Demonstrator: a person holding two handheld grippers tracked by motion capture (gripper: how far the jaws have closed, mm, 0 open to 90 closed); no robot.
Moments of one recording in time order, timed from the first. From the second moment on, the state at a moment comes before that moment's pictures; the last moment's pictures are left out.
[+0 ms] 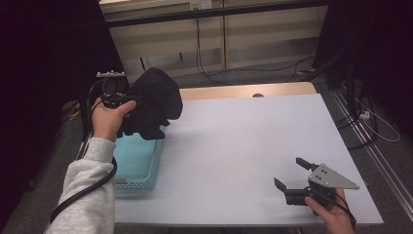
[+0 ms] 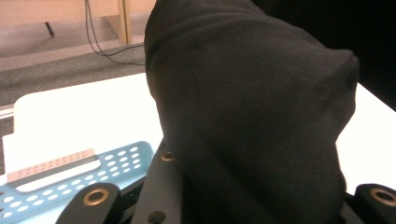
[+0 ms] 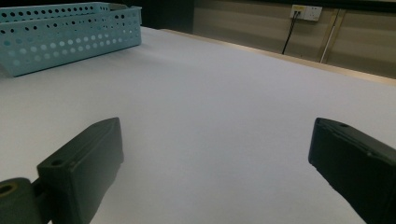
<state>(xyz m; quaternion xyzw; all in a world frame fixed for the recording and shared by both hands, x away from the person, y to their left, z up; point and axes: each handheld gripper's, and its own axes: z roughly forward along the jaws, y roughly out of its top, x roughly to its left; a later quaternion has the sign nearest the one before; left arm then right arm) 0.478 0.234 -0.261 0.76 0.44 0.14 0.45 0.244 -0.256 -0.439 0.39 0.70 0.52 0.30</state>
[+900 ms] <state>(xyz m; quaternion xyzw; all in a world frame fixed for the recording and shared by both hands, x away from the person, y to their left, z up) 0.464 0.178 -0.273 0.79 0.38 0.11 0.47 0.246 -0.258 -0.439 0.40 0.69 0.52 0.30</state>
